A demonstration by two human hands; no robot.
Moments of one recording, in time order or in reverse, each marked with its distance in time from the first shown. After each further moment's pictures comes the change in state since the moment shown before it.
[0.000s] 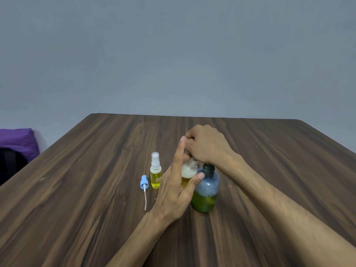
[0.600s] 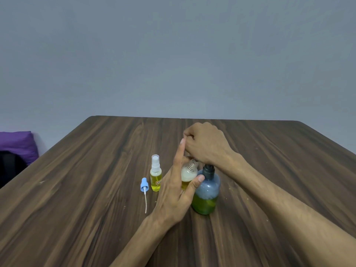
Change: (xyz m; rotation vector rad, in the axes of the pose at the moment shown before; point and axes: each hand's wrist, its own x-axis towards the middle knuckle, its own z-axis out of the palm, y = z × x) left_hand -0.001 -0.003 0.000 0.003 0.013 0.038; right_hand 0.001 -0.003 -0.003 -0.003 0.097 -0.071
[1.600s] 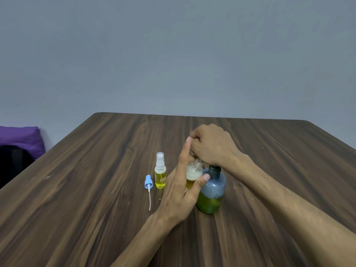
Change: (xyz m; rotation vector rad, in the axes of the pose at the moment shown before) left_hand 0.001 0.004 0.002 -0.063 -0.021 -0.063; right_hand -0.001 0.005 0.004 -0.059 -0.031 -0.026
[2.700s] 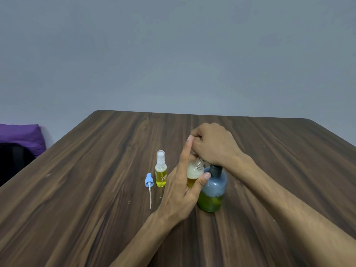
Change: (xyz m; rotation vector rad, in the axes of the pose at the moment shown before) left_hand -0.001 0.002 0.000 -0.031 -0.020 0.023; right_hand -0.001 0.002 0.005 0.028 0.000 0.011
